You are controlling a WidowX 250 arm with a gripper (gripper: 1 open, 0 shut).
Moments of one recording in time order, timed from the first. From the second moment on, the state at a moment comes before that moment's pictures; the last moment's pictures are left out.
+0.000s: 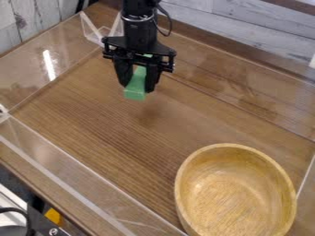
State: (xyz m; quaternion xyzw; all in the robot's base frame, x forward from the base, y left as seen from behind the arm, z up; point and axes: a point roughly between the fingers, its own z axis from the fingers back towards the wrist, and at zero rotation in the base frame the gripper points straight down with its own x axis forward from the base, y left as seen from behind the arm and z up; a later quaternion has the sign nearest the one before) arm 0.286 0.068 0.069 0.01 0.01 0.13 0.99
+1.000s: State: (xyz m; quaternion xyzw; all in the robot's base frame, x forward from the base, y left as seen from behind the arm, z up) arm 0.357 0.101 0.070 0.03 -0.03 0.14 0.99
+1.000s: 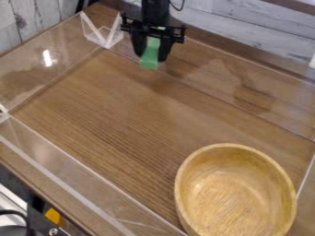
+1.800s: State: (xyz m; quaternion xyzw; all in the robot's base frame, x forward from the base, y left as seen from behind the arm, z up) arm 0.366 0.113 0.076 0.04 -0.03 0.13 0.99
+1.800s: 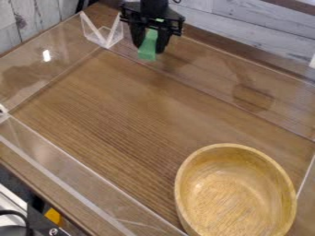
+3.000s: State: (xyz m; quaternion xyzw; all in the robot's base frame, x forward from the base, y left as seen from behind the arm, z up) arm 0.367 0.130 0.077 0.05 -0.03 0.13 0.99
